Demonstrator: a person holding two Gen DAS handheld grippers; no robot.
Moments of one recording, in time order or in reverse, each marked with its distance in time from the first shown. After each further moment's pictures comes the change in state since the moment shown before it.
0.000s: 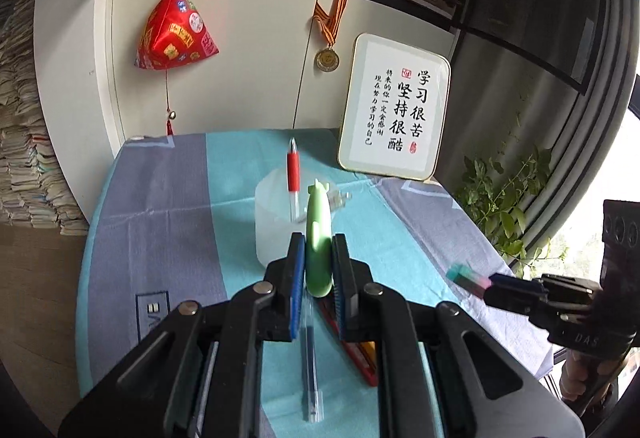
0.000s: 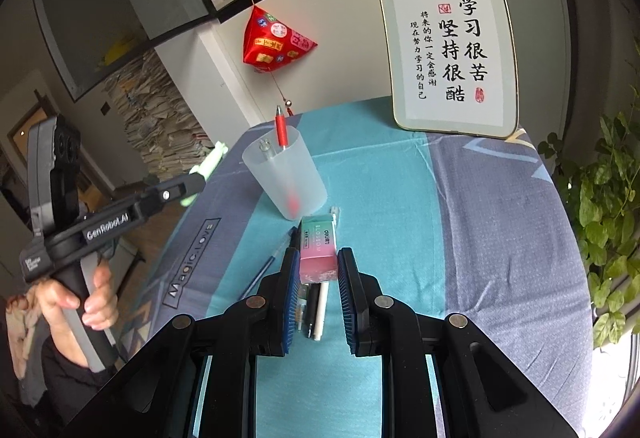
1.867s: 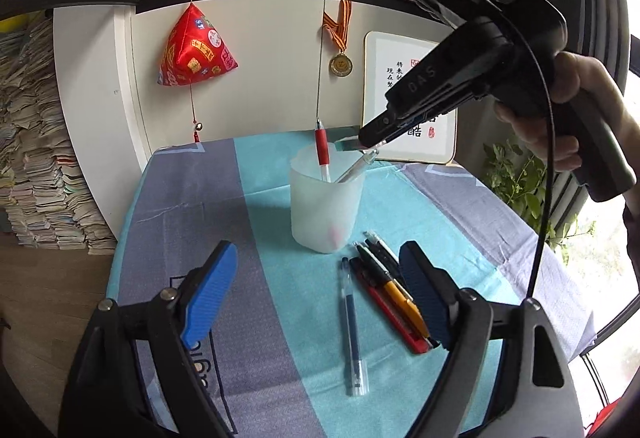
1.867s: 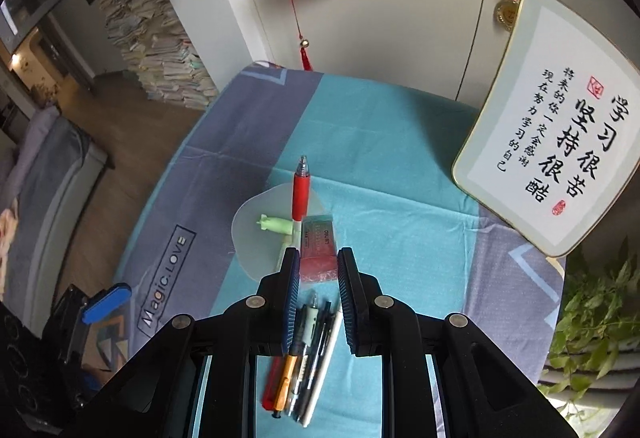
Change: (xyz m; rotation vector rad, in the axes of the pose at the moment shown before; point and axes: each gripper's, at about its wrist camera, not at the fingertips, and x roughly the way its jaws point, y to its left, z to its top) left arm -0.014 0.011 -0.055 0.083 -0.067 0.109; right arm 0.140 0.064 0.143 -0.267 0.433 -0.134
